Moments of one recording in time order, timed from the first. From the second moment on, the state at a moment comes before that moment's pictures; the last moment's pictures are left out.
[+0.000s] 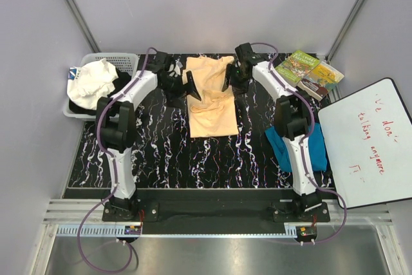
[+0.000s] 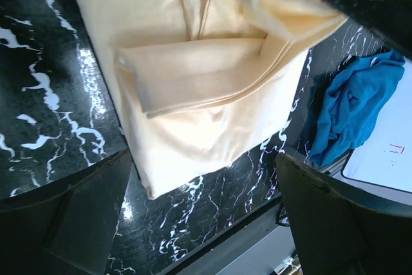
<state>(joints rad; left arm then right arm) -0.25 2.05 1.70 -0.78 0.52 -0.50 0.36 2.40 2.19 -0.87 -0.20 0.50</state>
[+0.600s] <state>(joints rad) -0.23 2.03 1.67 -0.80 0.60 -0.44 0.37 2.30 2.25 -0.91 -0.36 0.35</state>
